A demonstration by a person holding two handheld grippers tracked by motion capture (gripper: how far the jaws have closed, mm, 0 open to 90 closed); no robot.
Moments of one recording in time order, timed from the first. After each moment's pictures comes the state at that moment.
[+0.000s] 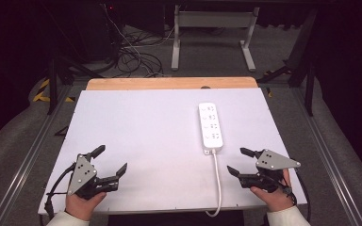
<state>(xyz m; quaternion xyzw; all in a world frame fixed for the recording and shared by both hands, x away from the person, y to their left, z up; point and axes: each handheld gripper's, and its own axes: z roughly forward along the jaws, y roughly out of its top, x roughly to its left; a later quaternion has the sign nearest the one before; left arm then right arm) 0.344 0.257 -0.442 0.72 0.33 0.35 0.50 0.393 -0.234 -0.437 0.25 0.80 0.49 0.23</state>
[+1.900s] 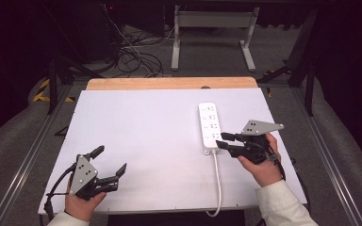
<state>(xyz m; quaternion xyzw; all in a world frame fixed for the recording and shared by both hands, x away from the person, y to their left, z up) 0.342 0.257 -0.440 0.73 0.33 0.35 0.49 0.451 -0.197 -0.390 0.26 0.82 0.48 0.15</state>
